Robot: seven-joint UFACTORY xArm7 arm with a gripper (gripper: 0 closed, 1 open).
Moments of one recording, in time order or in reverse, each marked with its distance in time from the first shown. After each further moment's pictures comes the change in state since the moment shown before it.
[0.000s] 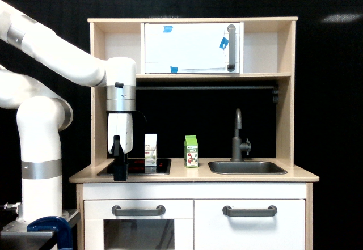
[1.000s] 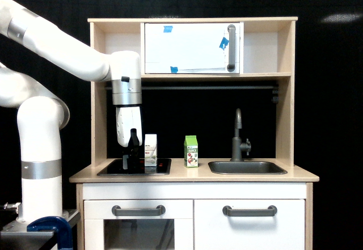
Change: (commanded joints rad) arm 0.160 0.021 -0.114 0.062 -0.038 -0.049 -0.391
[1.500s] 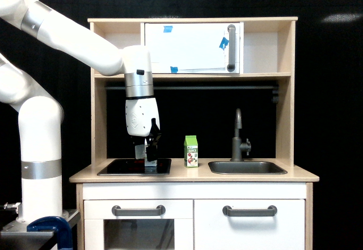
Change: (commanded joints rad) arm 0.157 0.176 -0.015 0.126 0.006 -0.067 -0.207
